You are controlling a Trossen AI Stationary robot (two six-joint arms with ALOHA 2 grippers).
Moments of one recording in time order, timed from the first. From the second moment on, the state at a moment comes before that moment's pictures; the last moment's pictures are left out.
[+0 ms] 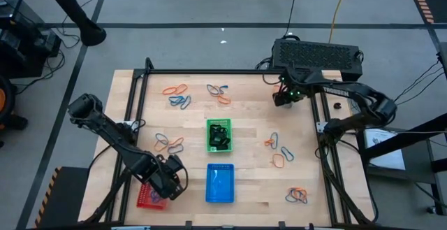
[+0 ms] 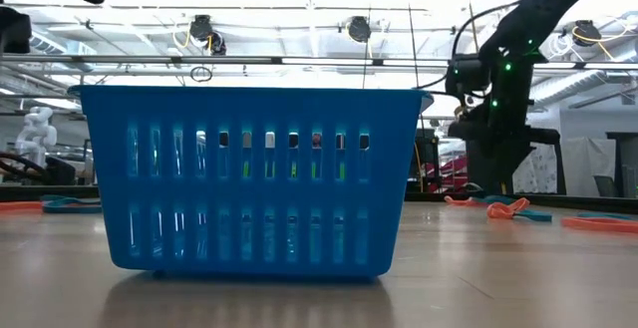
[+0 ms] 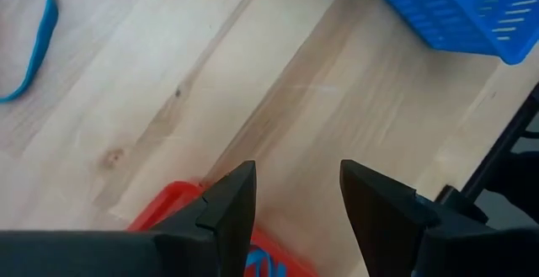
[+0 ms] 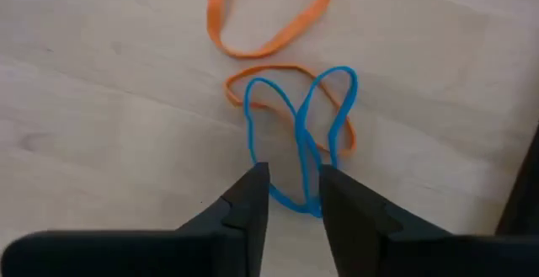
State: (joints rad) left arm -0.71 1.50 1.01 -0.77 -0.13 -1.37; right arm -0.77 1.38 0.75 -0.70 0.11 0.52
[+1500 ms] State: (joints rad) left arm -0.44 1.50 1.01 -0.31 -0.12 -0.90; right arm -0.64 1.17 0.77 -0.80 0.05 0.58
